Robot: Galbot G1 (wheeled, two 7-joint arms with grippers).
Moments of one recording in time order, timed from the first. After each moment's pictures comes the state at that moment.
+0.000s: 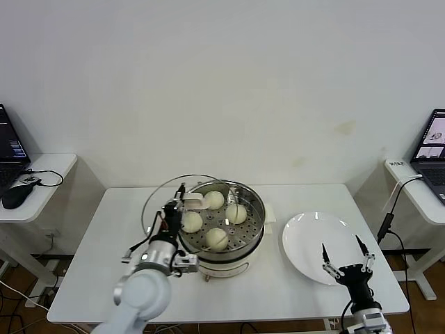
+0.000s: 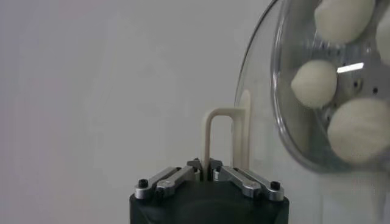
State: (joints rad) left arm 1.08 -1.20 -0.12 -2.04 1.28 0.41 0.26; right arm -1.62 1.34 0.75 1.94 -0.11 0.26 -0.04
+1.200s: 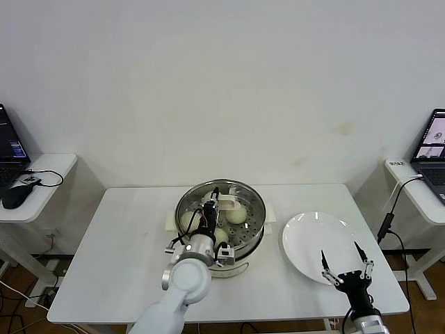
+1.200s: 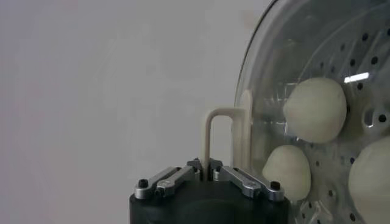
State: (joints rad) left arm 0.96 -1.38 0.01 -1.82 1.40 0.40 0.25; right arm -1.65 1.35 0.75 1.93 -0.15 0.29 -0.04
